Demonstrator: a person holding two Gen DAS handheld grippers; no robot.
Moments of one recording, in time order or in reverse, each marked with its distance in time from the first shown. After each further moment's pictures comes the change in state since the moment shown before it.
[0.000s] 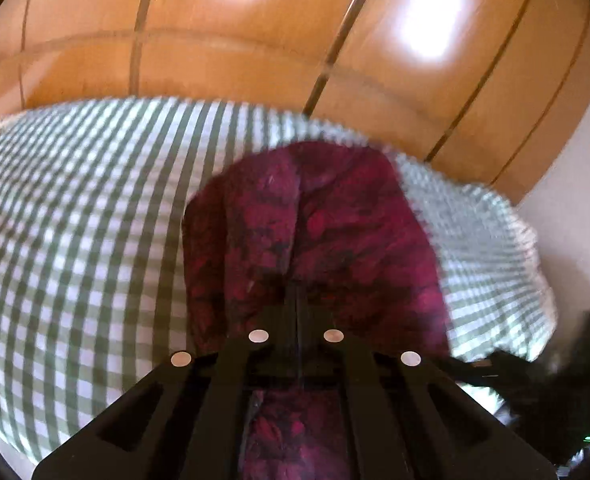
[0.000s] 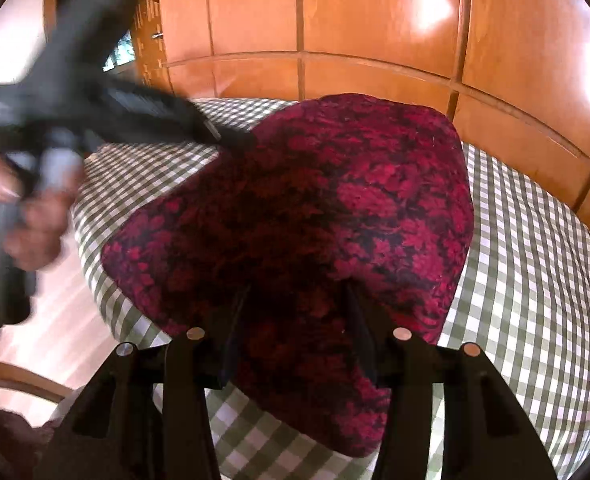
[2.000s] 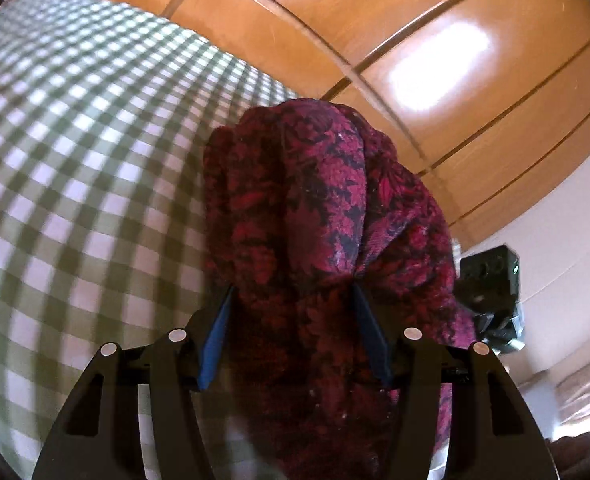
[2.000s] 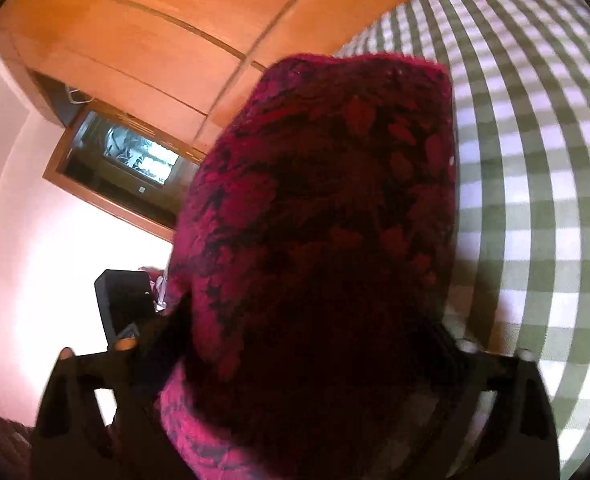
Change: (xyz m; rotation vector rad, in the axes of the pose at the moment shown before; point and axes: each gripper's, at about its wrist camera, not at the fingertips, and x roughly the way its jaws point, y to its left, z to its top) left arm 0.004 0.063 -0.033 -0.259 -0.054 -0.339; right arm 0.043 -0.124 -0.001 0.608 0.017 0.536
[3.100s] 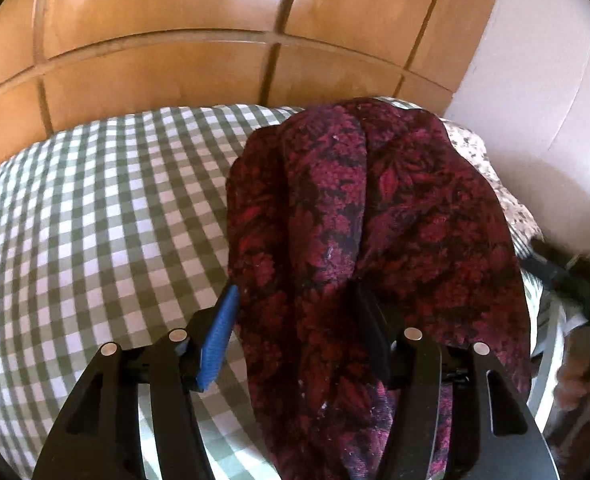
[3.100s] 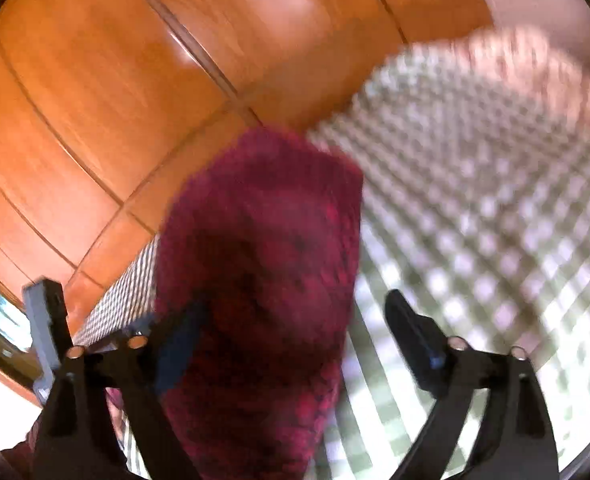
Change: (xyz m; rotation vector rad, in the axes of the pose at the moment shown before) left arm 0.276 -0.315 -0.038 0.618 0.232 0.145; right arm -0.348 -0.059 -0.100 0.172 -0.639 -0.655
